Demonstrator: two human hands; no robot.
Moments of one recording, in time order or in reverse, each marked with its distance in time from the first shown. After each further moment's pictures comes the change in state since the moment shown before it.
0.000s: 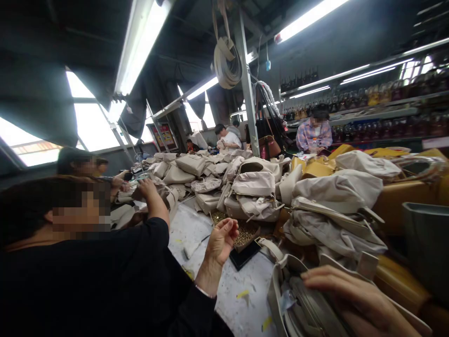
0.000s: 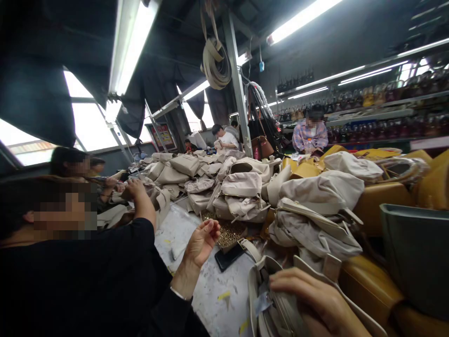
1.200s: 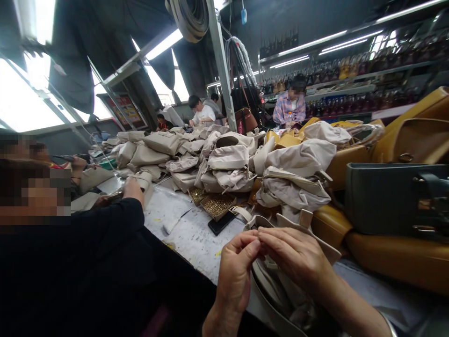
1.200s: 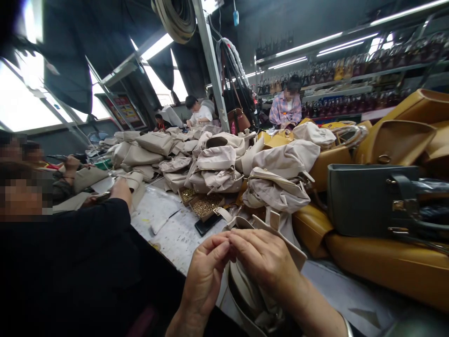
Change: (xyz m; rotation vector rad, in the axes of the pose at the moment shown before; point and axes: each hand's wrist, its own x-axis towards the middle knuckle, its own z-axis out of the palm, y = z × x) left_hand -0.175 -0.004 0.098 -0.228 -0.245 -0.137; right_hand -0.006 -0.016 0.031 -0.447 0.219 -0.323
